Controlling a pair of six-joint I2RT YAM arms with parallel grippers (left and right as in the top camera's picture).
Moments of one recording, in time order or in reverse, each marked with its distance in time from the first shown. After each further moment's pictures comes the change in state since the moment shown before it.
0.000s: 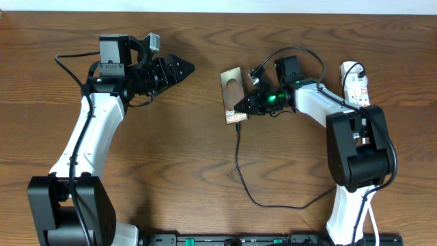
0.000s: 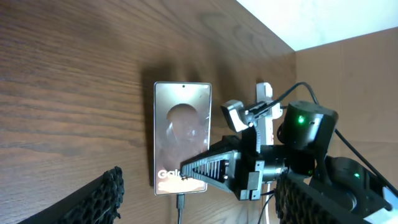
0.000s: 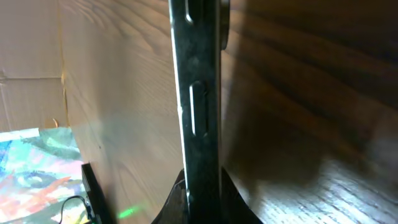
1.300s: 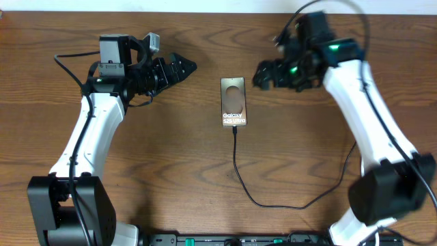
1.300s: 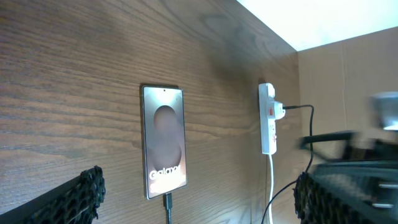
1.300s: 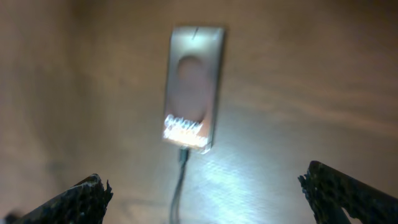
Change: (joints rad) left arm 0.000 0.000 0.000 0.000 -0.008 0.011; right arm -0.024 -0.286 0.432 -0.679 0.559 -0.058
